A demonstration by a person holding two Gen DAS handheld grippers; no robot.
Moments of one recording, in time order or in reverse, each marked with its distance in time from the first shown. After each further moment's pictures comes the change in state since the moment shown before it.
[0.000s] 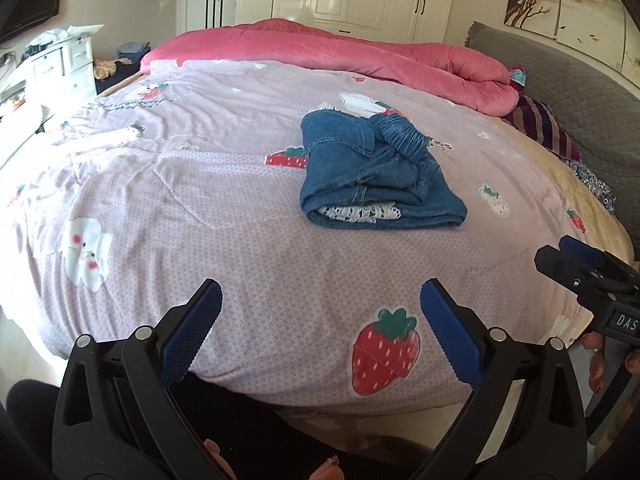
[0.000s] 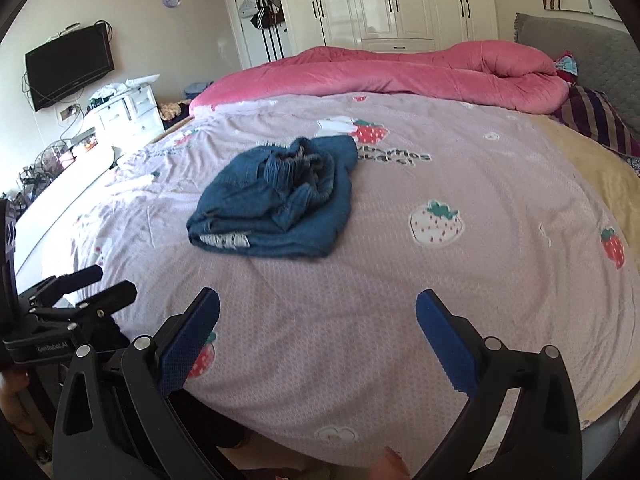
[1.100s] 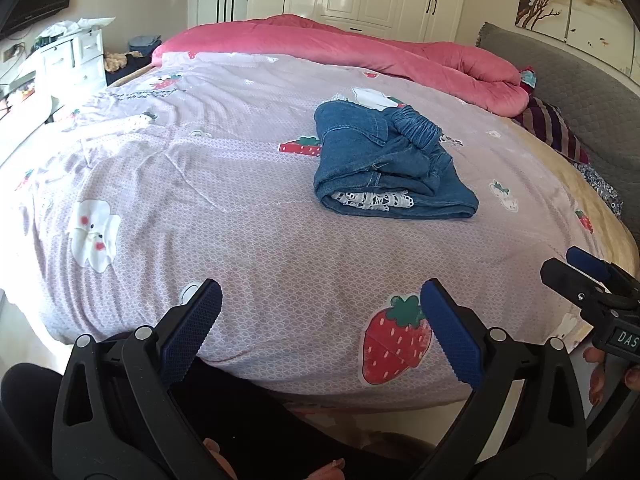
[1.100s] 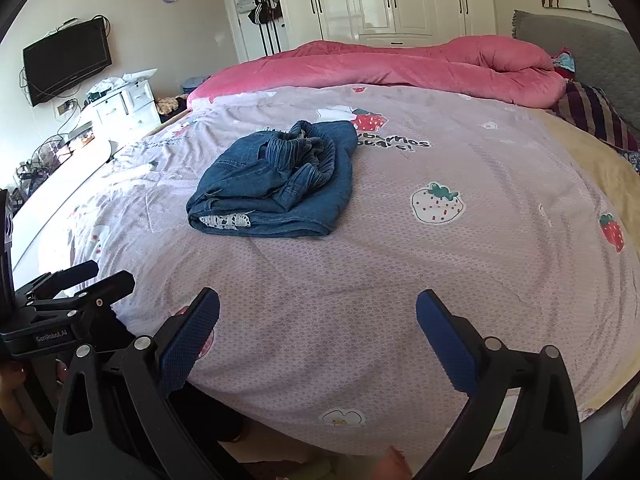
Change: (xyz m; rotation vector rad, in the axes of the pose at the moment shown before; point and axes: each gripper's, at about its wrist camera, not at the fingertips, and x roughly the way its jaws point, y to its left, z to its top) left arm -0.003 0.002 -0.009 -0.024 0.008 0.028; right arm 0.001 0.005 -0.011 0.004 0.009 -0.004
